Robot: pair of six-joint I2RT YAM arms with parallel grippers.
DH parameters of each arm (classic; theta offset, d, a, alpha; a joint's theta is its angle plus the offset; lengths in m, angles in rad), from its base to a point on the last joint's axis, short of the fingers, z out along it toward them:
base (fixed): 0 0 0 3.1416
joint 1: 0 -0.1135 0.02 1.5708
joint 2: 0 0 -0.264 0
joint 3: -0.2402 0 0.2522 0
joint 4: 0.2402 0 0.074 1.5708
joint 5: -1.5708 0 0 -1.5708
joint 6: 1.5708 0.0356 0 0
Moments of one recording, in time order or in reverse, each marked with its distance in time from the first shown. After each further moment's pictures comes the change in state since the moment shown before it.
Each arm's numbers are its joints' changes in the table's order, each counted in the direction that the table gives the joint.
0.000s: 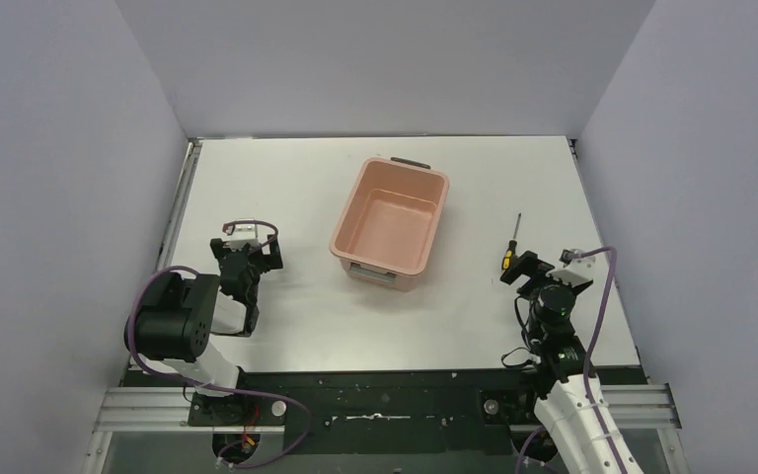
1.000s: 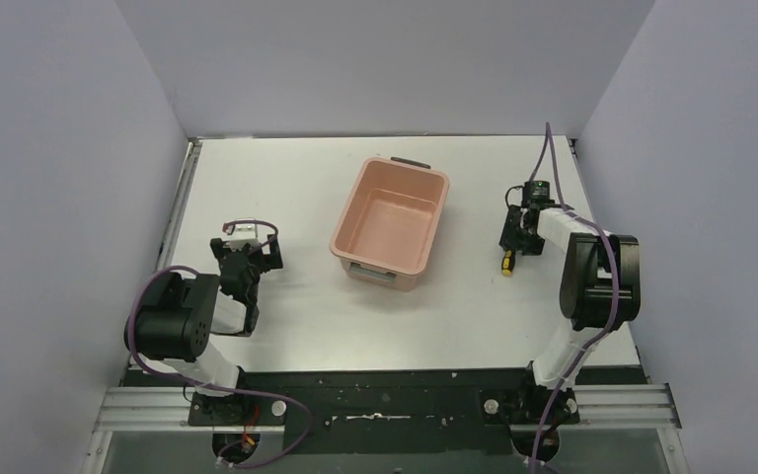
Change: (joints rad) left arm 0.000 0.000 0.000 0.000 0.000 0.000; right arm 0.185 1.377 -0.896 0.421 0.292 -0.128
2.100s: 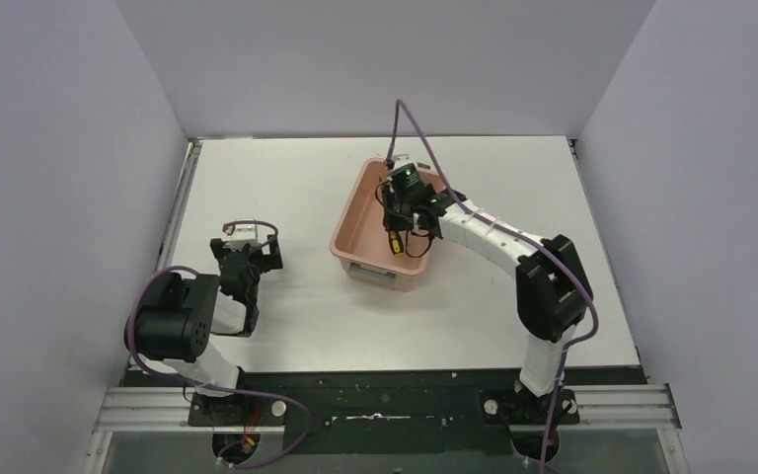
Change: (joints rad) left arm 0.000 0.000 0.000 0.000 0.000 0.000; right arm -0.678 0.015 -0.361 -0.011 -0.002 0.130
